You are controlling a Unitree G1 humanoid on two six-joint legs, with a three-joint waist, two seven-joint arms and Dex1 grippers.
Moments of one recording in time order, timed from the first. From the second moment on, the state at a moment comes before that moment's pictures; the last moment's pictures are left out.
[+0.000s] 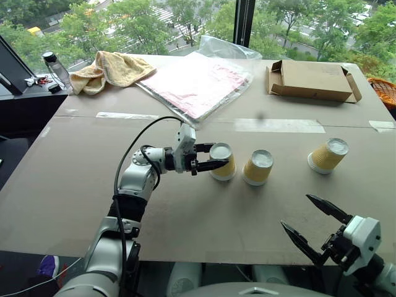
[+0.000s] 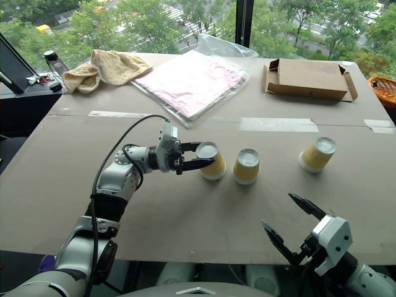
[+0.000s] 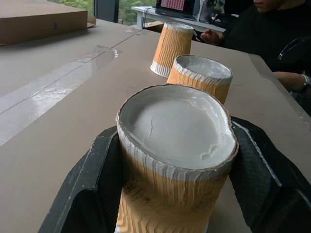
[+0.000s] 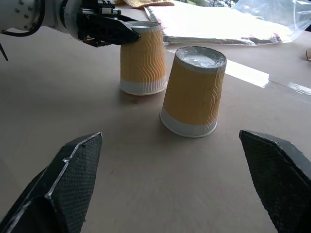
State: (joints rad) left arm -0.55 0.39 -0.12 0.32 -0.36 0.16 -1.28; right arm 0.77 -0.45 -0.18 -0.75 0.38 -0.05 0.69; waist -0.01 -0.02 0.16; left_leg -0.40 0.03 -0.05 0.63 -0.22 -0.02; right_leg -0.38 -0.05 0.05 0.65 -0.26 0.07
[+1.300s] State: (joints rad) left arm -0.19 0.61 0.05 -0.36 -0.68 0.42 -1.21; right arm 0.08 -0.46 -0.38 -0.41 0.36 0.46 0.27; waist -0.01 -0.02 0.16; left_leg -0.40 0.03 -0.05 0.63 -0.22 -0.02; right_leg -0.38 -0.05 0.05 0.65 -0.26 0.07
